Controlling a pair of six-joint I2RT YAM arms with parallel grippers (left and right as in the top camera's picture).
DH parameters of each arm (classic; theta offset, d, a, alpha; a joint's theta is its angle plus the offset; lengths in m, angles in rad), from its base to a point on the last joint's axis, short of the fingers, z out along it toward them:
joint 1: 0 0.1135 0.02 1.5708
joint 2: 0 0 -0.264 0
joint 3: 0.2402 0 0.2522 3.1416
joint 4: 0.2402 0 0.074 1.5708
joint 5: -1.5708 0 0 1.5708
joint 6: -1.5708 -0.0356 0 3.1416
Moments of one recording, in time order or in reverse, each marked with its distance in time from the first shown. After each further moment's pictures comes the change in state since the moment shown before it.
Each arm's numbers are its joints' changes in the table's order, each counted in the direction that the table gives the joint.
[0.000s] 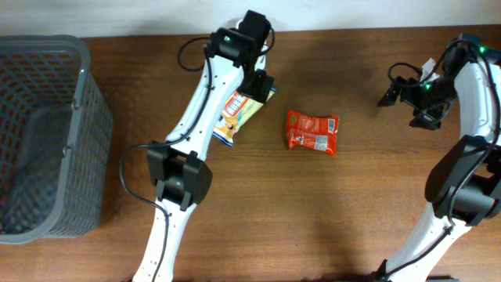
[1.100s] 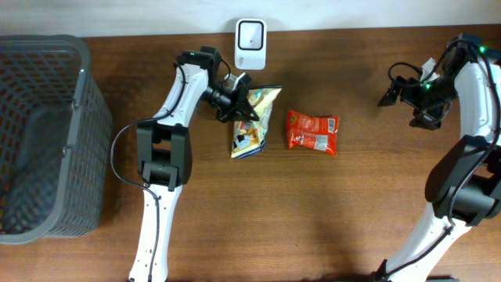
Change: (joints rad) left arm 0.234 -0.212 -0.188 -0.007 -1.056 0.040; right arm 0.000 0.000 0.000 0.000 0.000 0.000
